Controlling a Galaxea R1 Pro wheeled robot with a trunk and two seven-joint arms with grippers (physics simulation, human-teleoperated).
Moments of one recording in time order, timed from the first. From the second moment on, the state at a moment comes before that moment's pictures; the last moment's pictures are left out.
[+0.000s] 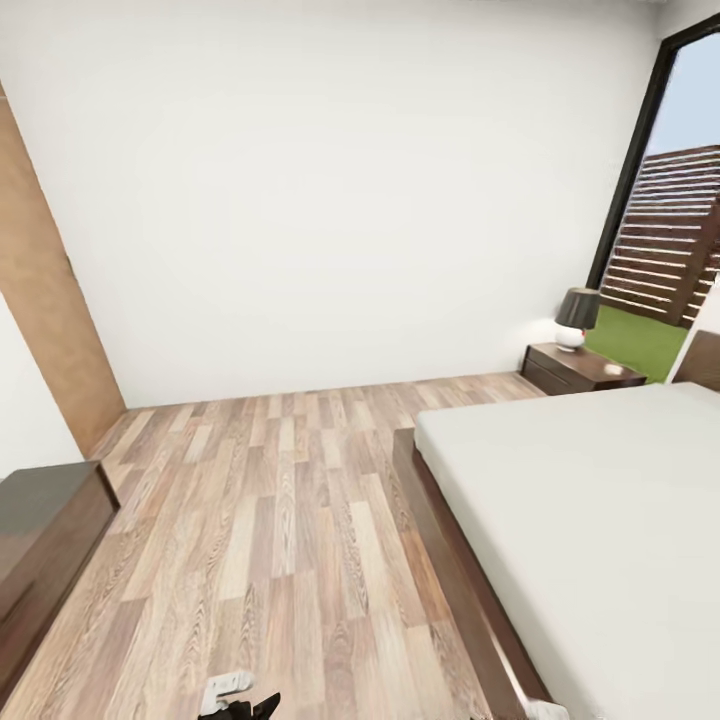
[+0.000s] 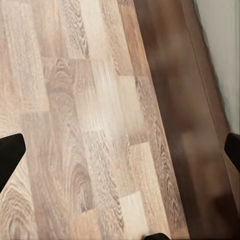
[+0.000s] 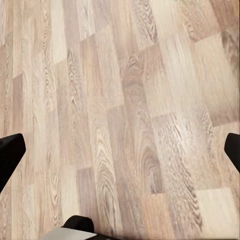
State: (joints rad) left arm -0.44 0.07 0.13 -0.03 0.18 -0.19 -0.59; right arm -0.35 -0.14 -0.38 -0.15 0.04 -0.09 0.70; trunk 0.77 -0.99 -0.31
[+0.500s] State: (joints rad) left arm -0.44 0.07 0.13 -0.03 0.18 -0.19 -0.59; right arm -0.35 -0.14 -0.38 -0.15 0.04 -0.10 0.70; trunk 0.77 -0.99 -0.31
